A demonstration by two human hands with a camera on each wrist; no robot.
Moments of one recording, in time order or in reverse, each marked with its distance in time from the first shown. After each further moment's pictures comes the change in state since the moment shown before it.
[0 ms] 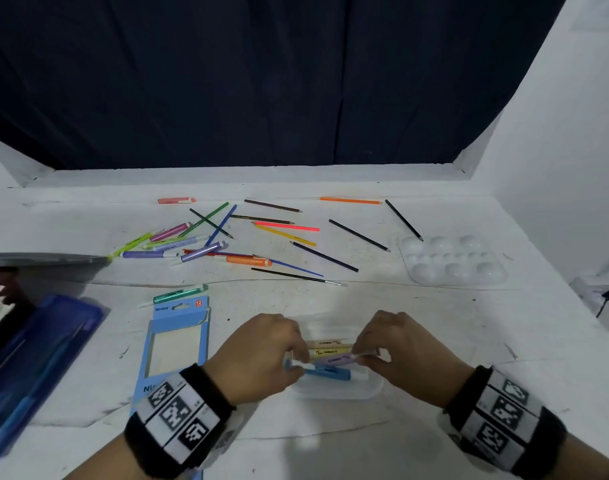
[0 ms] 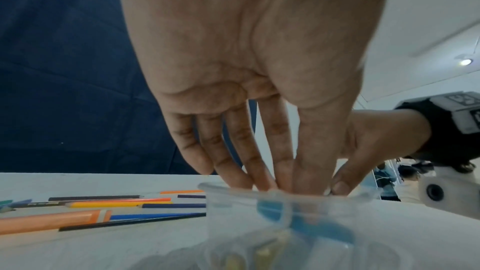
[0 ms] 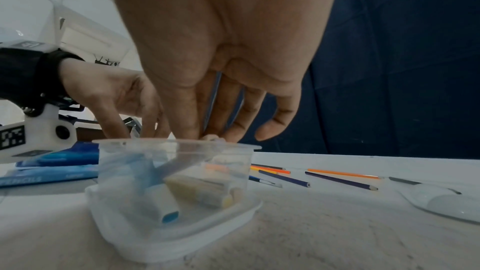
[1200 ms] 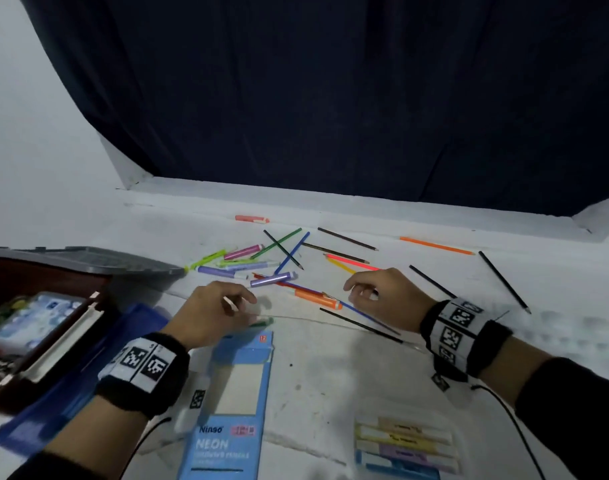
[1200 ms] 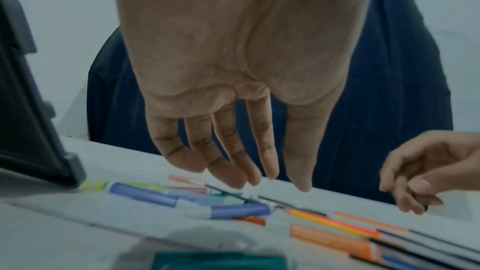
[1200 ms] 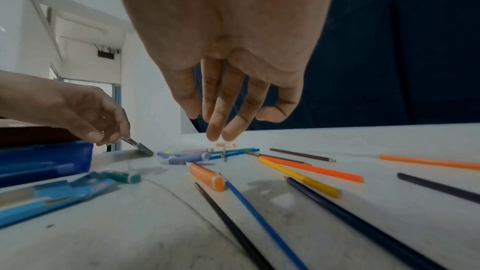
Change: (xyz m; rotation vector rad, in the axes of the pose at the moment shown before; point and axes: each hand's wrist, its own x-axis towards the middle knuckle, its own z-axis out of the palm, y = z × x) left_hand -0.025 -0.191 -0.056 -0.335 0.344 -0.534; right_hand 0.225 0.010 -0.005 0.264 -0.037 0.032
